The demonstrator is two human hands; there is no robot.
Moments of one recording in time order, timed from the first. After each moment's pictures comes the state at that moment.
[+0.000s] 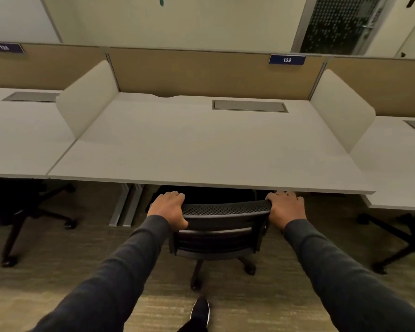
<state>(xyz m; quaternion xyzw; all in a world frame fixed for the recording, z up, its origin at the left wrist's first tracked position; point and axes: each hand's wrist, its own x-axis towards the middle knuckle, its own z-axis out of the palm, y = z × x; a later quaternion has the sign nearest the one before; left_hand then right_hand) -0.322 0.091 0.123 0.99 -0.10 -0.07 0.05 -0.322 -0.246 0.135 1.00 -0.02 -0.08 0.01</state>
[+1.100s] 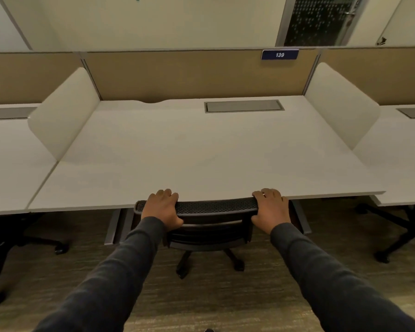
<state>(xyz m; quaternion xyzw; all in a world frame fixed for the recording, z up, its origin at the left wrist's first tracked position) -0.211 0.140 0.115 0.99 -0.13 -0.06 -0.02 -0.250 -0.179 0.112 1.00 -0.03 -0.04 -0.03</state>
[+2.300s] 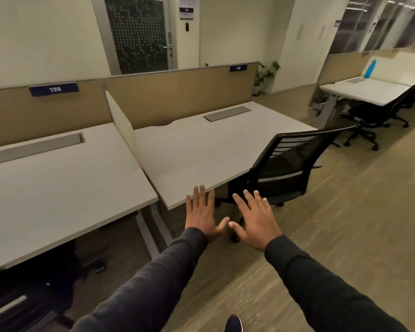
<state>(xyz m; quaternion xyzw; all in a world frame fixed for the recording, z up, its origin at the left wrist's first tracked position) -0.389 -0.705 0.104 0.92 -0.39 -0.01 0.08 -0.527 -0.828 0.148 0.98 -0.18 0.08 -0.05</state>
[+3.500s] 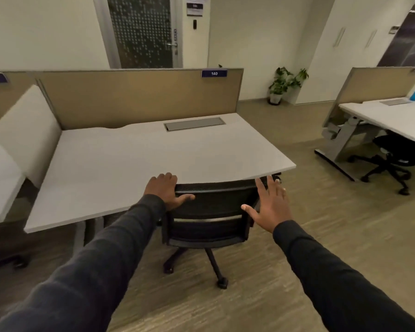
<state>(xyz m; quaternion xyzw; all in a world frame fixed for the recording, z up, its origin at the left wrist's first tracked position) -0.358 -1.240 0.164 0.95 -0.30 0.05 0.01 -0.540 -1.527 0.166 0.98 -0.18 0.07 -0.03</state>
